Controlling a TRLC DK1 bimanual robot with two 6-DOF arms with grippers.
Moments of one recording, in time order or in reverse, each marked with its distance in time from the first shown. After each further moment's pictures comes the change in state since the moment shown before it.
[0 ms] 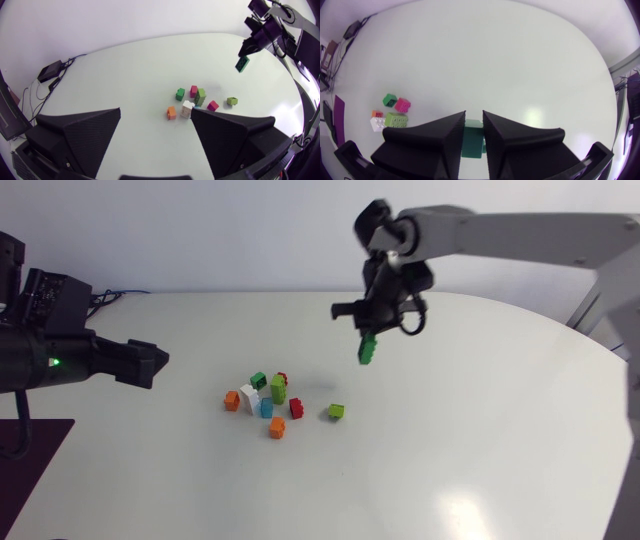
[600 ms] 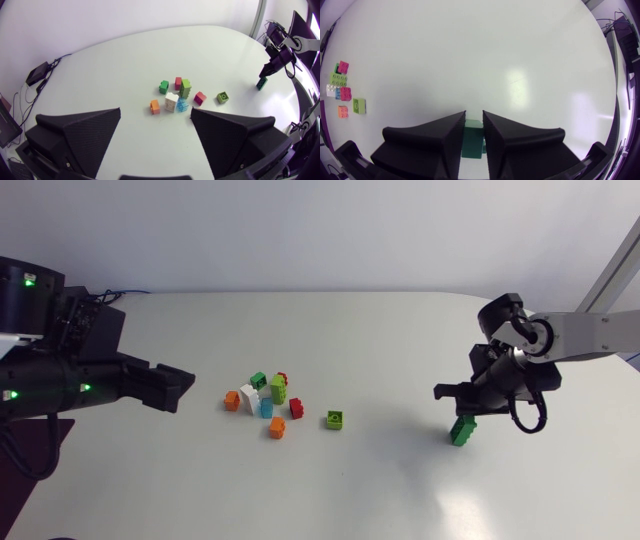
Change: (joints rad) left arm -0.098 -0.002 -0.090 0.063 0.011 -0.026; right arm -0.359 -0.379 -0.845 0.290 -0.048 -0.135
